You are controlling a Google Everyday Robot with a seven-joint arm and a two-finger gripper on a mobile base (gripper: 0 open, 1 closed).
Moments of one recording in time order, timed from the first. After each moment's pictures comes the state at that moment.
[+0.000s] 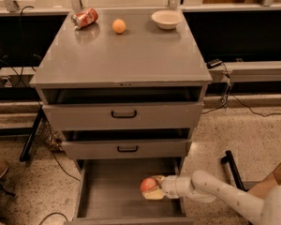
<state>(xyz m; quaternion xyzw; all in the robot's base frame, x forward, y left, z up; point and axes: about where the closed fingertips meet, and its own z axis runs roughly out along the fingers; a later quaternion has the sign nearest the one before) 0.526 -0.053 0.275 -0.40 0.76 0.37 0.34</state>
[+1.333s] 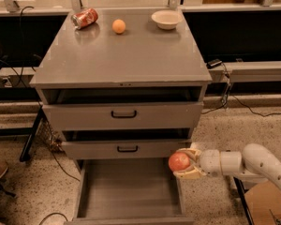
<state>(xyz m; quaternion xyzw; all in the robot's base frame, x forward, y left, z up) 0.511 -0.163 0.527 -0.50 0.66 0.35 0.44</state>
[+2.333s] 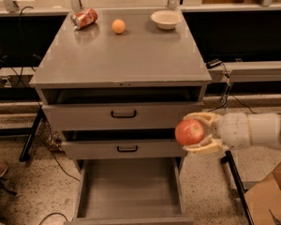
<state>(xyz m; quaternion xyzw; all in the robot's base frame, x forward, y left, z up) 0.481 -0.153 0.754 -0.59 0.58 0.27 0.49</state>
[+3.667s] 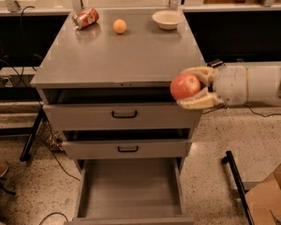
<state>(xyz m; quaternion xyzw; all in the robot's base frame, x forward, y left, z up) 0.554 -0.142 0.861 -0.58 0.57 0.23 0.53</state>
